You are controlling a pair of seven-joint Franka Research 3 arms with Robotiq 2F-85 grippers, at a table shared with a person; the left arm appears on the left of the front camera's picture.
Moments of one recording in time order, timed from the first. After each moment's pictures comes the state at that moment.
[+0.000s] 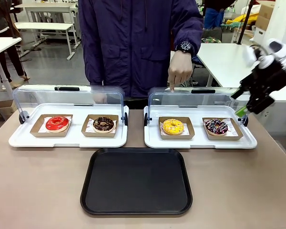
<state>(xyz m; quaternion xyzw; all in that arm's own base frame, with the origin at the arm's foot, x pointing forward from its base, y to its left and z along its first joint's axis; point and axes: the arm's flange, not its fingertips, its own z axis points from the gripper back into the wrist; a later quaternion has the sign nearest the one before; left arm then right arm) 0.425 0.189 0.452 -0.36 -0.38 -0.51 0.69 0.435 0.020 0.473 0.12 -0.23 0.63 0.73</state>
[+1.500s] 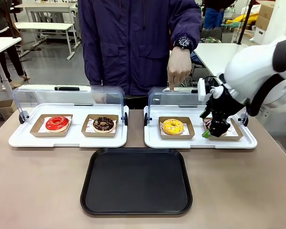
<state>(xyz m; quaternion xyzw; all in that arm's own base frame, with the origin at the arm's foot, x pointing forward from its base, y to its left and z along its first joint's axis) 0.425 0.189 0.452 -0.36 -0.38 -0.51 0.69 0.432 0.115 0.396 0.07 -0.22 0.65 0.73</state>
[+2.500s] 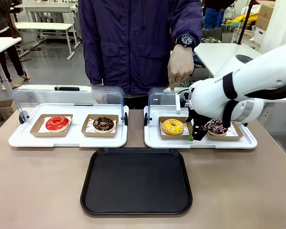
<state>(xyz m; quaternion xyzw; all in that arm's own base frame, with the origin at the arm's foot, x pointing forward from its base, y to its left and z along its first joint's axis) 0.425 0.189 0.452 -0.36 -0.38 -0.51 0.69 0.483 0.160 0.341 -0.01 -0.19 0.68 0.71</state>
